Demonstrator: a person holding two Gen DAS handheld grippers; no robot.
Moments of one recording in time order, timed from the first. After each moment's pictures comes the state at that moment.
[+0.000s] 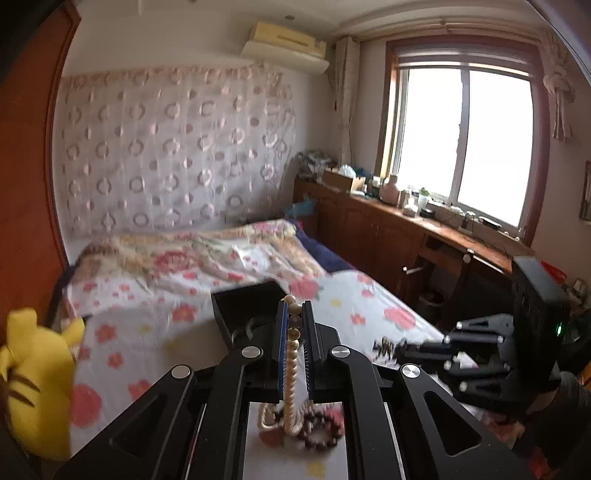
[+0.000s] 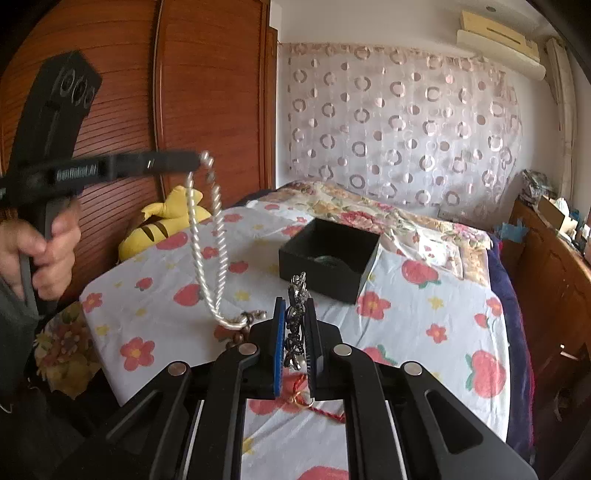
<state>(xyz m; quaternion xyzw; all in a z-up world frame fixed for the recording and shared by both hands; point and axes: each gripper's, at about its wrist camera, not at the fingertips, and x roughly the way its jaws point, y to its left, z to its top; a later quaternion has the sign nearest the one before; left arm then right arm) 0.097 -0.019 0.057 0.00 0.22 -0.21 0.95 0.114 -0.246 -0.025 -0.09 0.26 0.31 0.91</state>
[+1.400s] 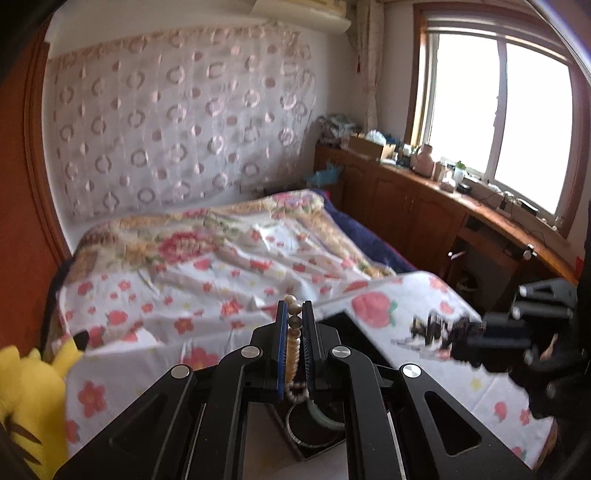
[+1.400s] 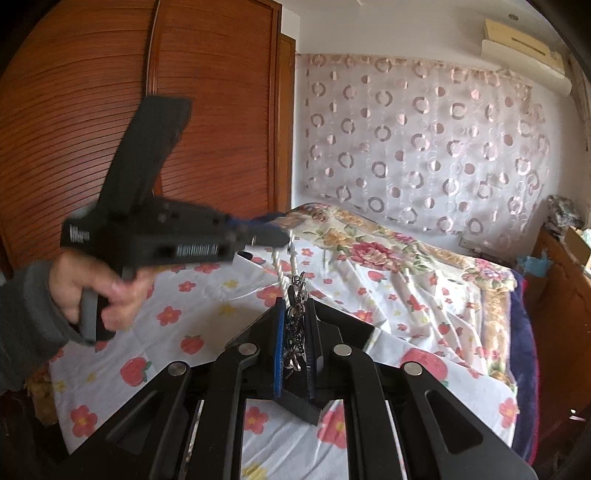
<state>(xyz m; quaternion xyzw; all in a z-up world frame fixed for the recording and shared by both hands) 0.311 -0.021 -0.001 0.02 0.30 -0.18 0.93 0.274 -0.211 -0.011 -0.09 0.24 0.37 0.89</state>
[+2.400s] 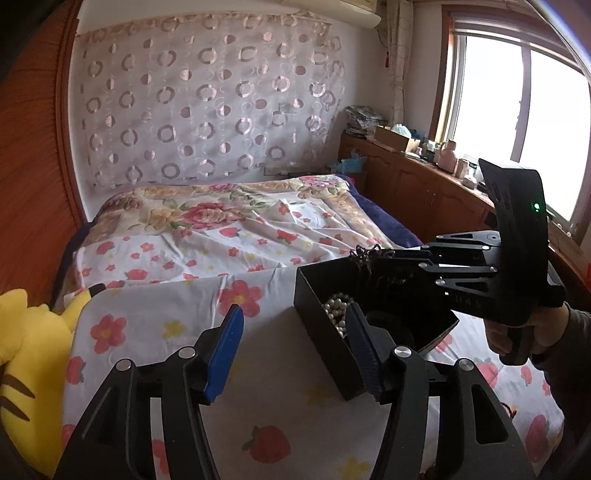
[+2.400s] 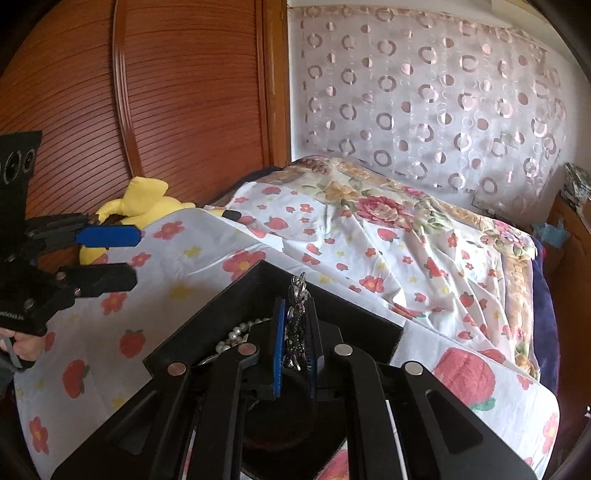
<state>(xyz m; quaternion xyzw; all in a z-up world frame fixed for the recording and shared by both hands) 0.270 0.033 -0.048 0.00 0.32 -0.14 0.94 0.355 -0.164 -0.075 -0.11 0.32 0.35 0.87</state>
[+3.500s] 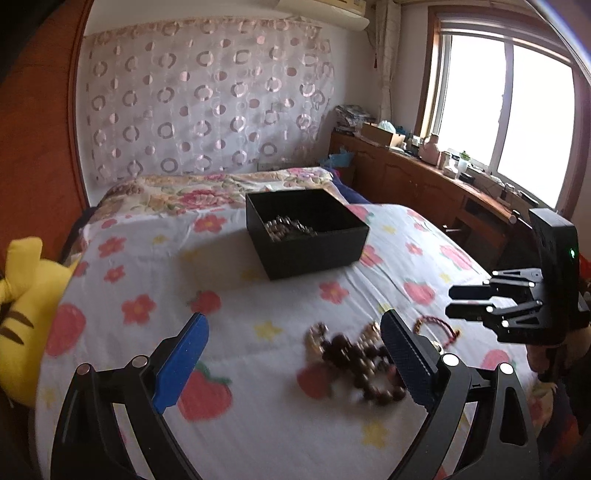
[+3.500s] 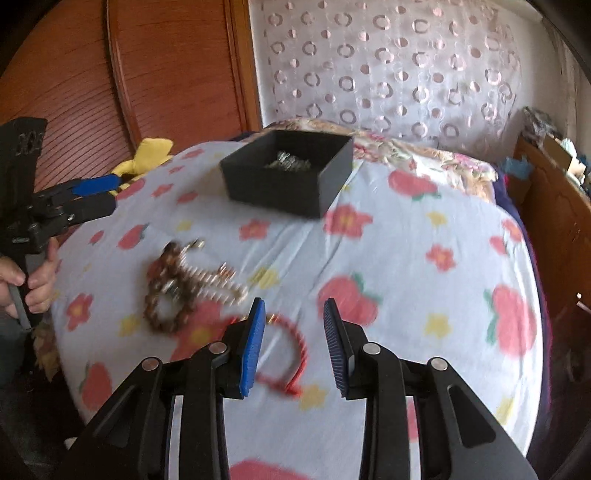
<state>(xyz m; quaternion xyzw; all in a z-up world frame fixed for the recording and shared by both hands) 0.118 -0.006 -0.071 -0.01 0.32 -0.15 0.94 0.163 -0.267 -0.115 -0.08 0.39 0.30 0.87</state>
